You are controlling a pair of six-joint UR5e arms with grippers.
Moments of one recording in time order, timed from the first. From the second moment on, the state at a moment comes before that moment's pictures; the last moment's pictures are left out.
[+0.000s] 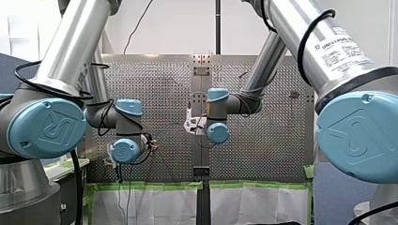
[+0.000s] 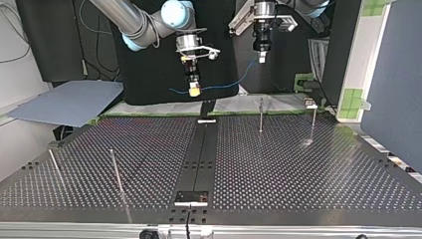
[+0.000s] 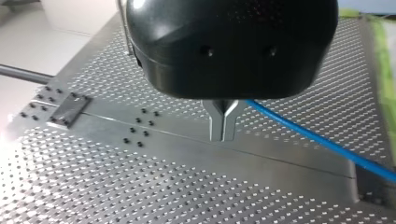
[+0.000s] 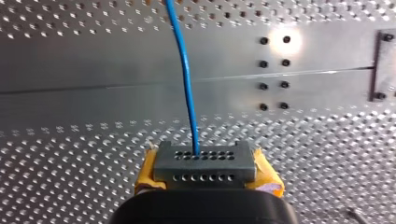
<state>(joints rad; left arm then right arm) -0.46 -1.94 -2.53 -1.81 -2.03 -1.85 2.39 -0.98 1.84 -0.97 1.86 1.59</state>
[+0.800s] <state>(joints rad) -0.28 -2.15 -2.37 -1.75 -1.92 -1.82 2.38 -0.75 1.70 -0.96 1.85 1.61</state>
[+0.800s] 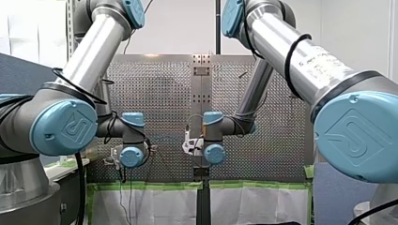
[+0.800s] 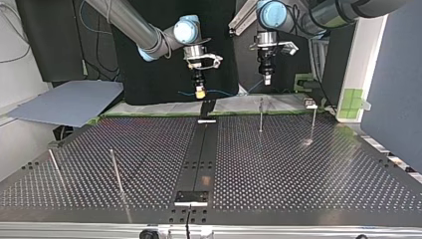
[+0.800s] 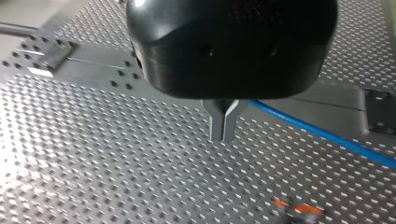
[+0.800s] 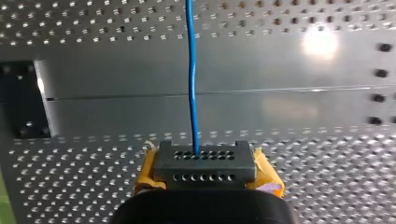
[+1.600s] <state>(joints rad) -0.23 -2.29 -2.28 -1.82 -1.79 -1.84 2.34 -0.58 1.59 -0.90 1.83 1.61</state>
